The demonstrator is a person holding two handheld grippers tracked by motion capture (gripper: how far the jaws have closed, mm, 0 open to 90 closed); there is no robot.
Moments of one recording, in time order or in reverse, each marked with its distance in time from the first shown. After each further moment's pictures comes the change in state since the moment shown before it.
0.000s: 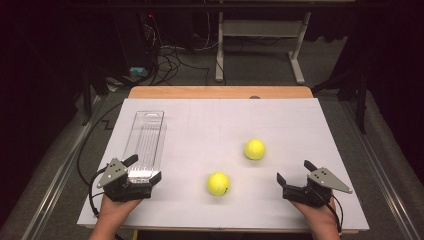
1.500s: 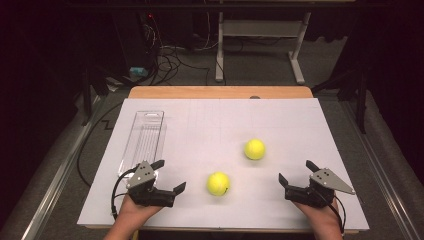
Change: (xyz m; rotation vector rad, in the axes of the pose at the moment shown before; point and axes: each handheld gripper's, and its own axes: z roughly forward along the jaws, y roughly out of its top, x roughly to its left) left arm -0.048 0.011 0.033 0.118 -0.149 0.076; right arm -0.003 0.000 -0.004 -0.004 0.006 -0.008
